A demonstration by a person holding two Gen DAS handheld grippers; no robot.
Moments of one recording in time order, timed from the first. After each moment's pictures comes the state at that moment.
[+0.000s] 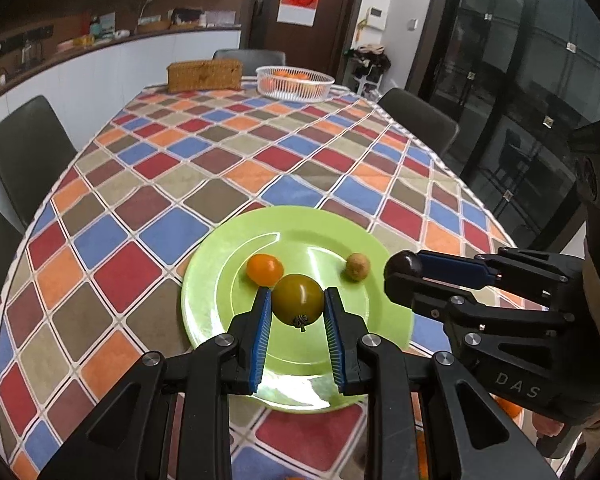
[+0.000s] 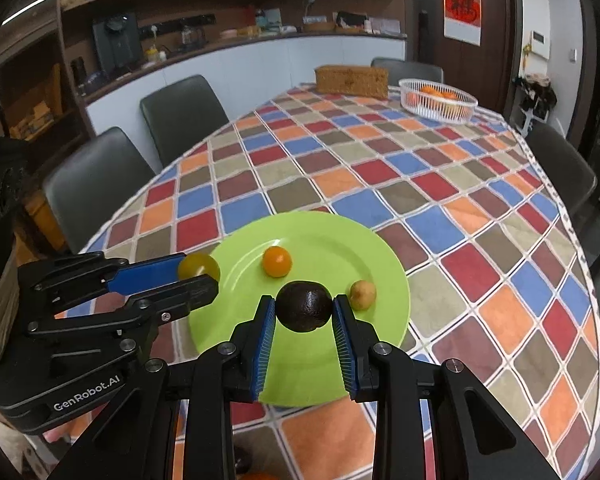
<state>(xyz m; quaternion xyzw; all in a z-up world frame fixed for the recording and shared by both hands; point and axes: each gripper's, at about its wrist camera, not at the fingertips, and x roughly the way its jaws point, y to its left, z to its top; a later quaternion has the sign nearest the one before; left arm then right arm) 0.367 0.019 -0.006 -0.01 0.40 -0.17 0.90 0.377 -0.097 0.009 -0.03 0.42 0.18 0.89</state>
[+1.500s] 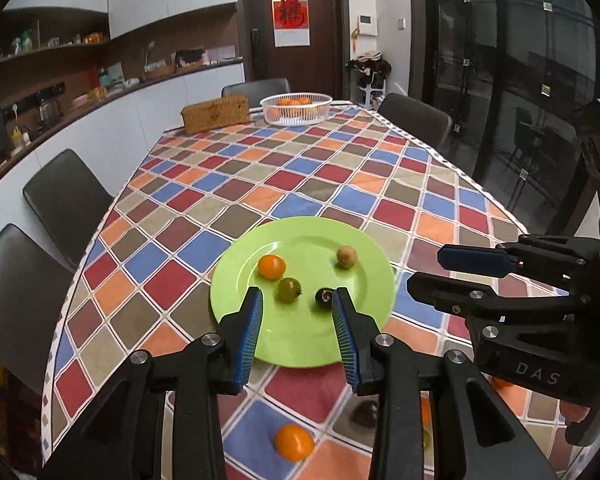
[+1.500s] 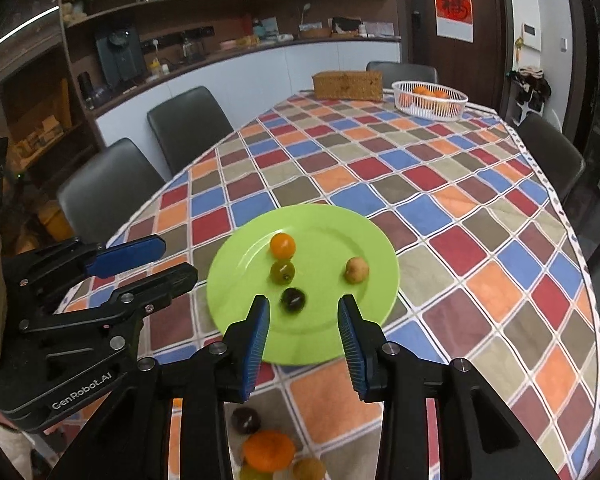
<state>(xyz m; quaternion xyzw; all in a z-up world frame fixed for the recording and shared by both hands) 0.280 -0.010 0.042 0.07 0.35 -0.13 0.93 0.312 -0.123 0.034 -0.01 0.39 0.18 0.91</state>
